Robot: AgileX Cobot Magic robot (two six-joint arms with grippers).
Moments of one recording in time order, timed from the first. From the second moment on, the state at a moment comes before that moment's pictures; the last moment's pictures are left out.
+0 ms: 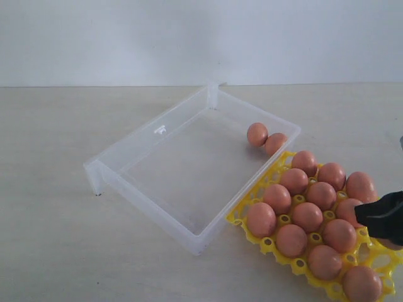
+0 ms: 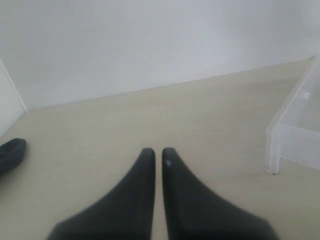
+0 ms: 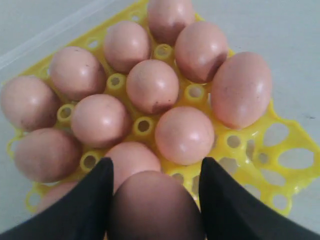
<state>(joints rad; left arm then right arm) 0.06 0.00 0.00 0.08 0.23 0.10 -0.17 1.09 -0.35 1.02 0.42 -1.16</state>
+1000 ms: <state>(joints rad) 0.06 0.00 0.00 0.08 0.23 0.10 -0.17 1.17 -0.31 1.26 0.42 -1.39</state>
